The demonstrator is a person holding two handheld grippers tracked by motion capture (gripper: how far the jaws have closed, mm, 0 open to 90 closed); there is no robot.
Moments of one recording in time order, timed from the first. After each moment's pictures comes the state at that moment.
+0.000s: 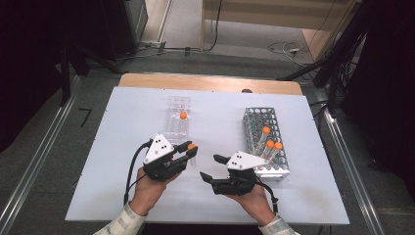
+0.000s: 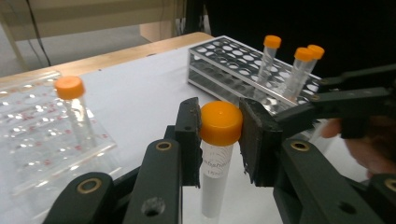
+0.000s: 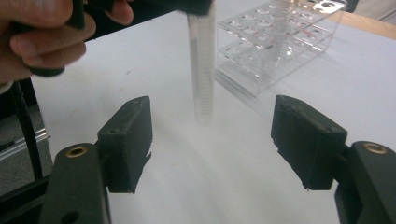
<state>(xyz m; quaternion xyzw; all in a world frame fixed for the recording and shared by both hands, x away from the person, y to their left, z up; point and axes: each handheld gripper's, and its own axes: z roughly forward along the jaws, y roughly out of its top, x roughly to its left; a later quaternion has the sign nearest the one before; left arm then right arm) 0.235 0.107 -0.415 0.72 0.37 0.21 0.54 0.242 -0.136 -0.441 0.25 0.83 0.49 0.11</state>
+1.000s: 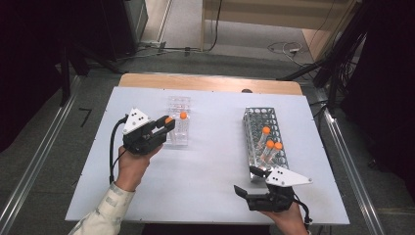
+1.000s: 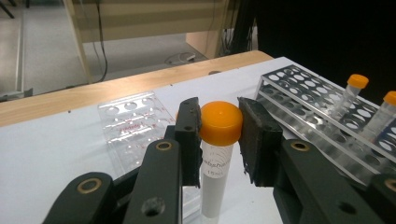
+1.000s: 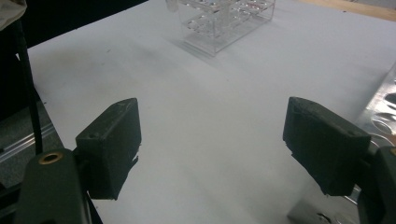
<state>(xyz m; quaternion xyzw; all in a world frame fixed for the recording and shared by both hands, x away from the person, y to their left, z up) 0.275 0.153 -0.387 0.69 0.44 0.26 0.52 0.211 -0.222 -0.444 0.30 0.81 0.49 0.13</state>
